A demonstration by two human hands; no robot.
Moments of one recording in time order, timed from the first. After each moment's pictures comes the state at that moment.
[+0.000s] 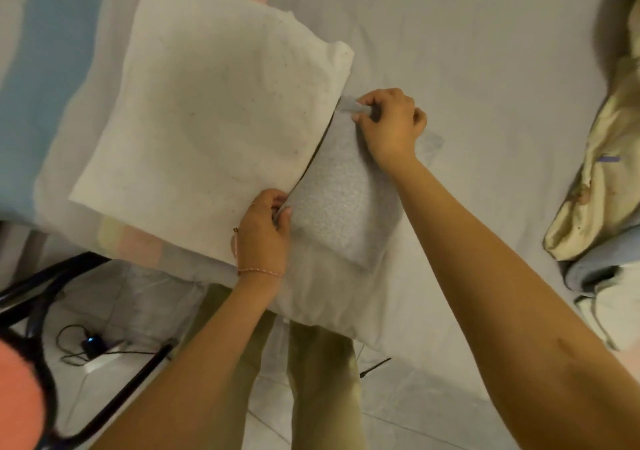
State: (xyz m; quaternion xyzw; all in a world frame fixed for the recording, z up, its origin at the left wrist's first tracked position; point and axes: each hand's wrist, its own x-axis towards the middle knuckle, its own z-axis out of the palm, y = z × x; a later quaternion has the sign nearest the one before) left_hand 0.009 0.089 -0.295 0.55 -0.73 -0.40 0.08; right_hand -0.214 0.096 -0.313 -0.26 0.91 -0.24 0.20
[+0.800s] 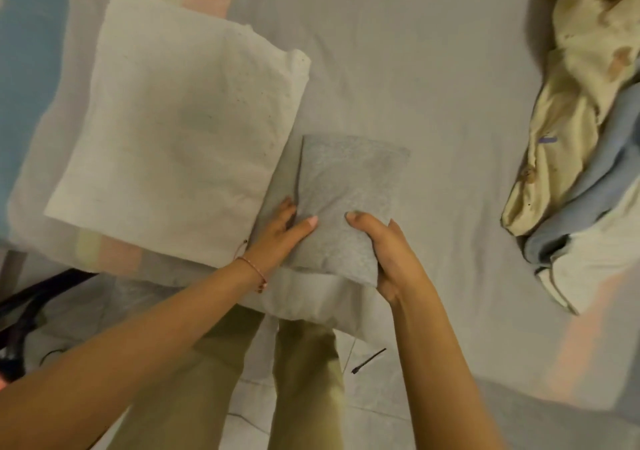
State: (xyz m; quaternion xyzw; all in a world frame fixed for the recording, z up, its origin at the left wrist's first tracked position) left_hand -0.014 0.102 -0.281 0.43 -0.55 -0.70 -0.15; right_hand -0.124 0.218 -0.211 0.20 0.61 -0.56 0.53
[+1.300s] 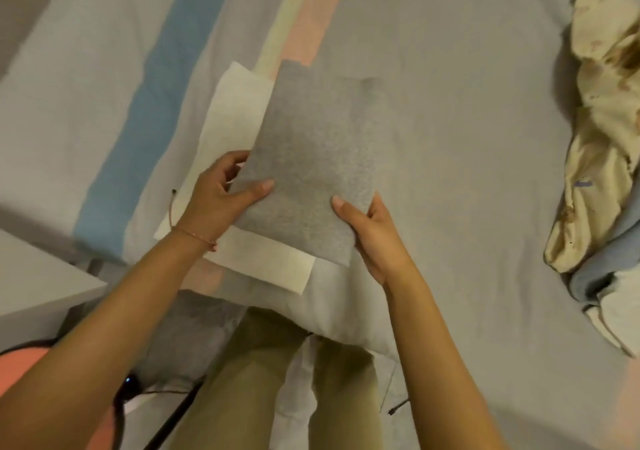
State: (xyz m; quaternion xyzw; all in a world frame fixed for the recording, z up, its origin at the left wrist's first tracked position) left_hand 0.036 -0.055 -0.182 0.43 -0.69 -0.59 0.05; right_hand -0.092 0.121 -0.196 -0.01 0.61 -0.60 0.52
